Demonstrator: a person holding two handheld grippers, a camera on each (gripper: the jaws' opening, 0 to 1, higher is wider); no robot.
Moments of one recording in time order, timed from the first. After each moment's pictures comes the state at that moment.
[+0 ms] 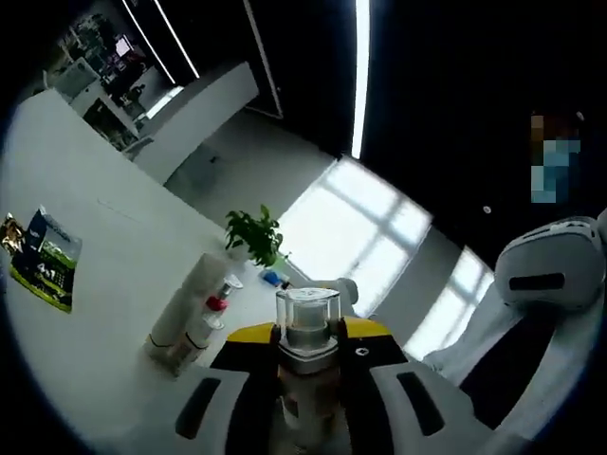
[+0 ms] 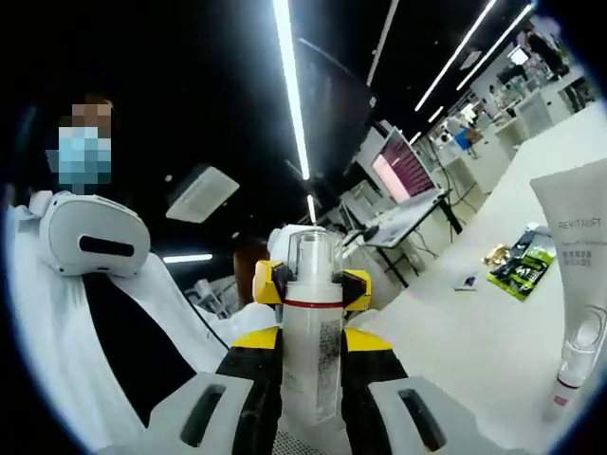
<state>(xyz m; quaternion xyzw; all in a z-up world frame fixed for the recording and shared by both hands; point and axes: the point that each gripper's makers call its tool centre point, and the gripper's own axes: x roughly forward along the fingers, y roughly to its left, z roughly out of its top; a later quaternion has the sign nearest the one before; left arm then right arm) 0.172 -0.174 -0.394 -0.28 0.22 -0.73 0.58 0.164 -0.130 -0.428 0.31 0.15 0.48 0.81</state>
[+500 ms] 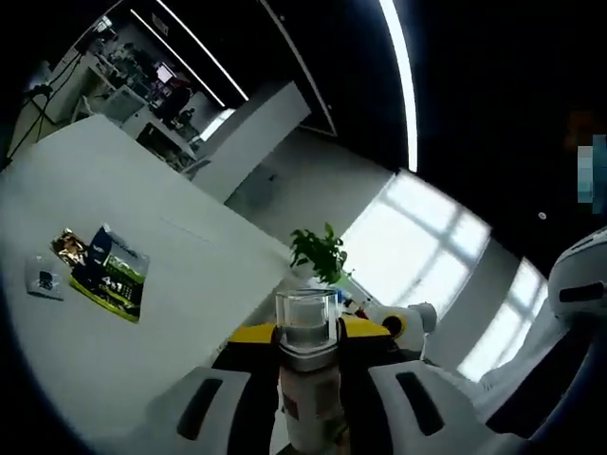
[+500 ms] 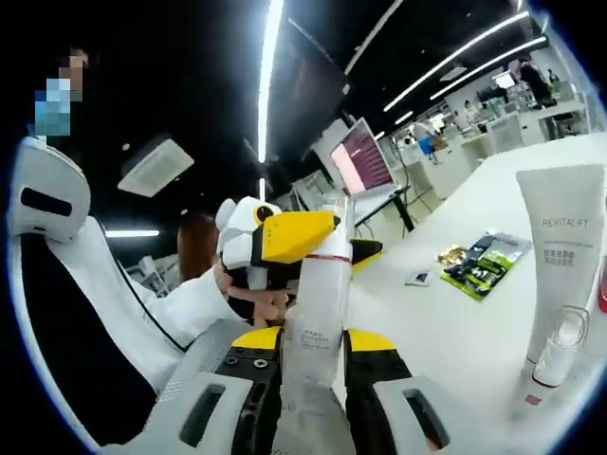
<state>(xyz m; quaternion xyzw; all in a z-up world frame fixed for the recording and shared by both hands) 0.231 -0.167 -0.422 -0.28 0.23 -0.62 0.70 0.187 -0.122 -0.471 0.18 0.19 0.37 0.89</state>
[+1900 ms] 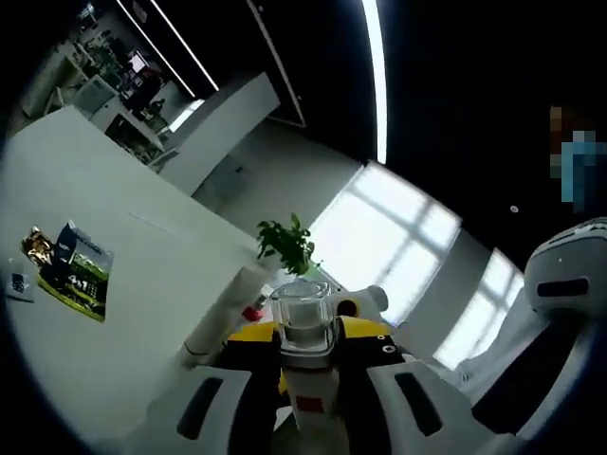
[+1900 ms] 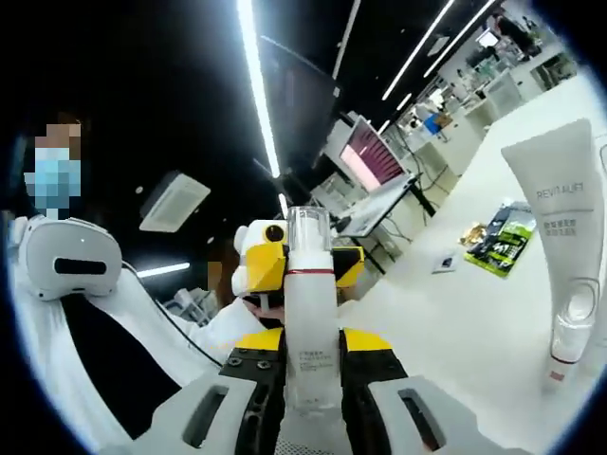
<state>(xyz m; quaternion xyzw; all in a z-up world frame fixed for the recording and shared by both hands) 0.205 -0.172 -0.408 -0.28 0.23 -0.66 0.66 0.184 -0.135 -0.454 0.30 0.21 0.39 0.85</state>
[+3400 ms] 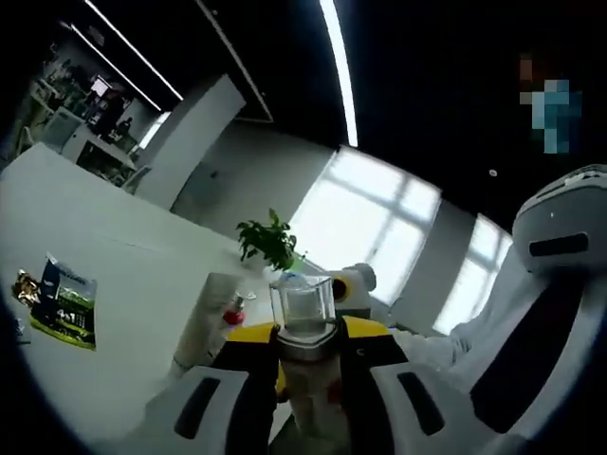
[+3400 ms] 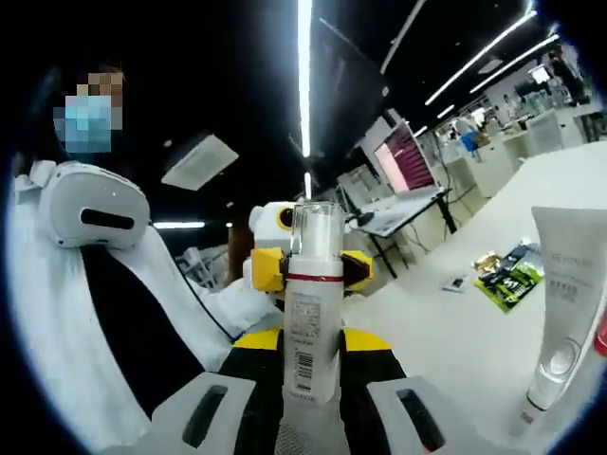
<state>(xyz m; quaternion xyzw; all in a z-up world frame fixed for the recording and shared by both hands) 0.168 -0.178 -0.393 -0.23 0.17 -0.75 0.60 0.150 -0.138 -0.434 0.23 0.17 0.52 0.80</state>
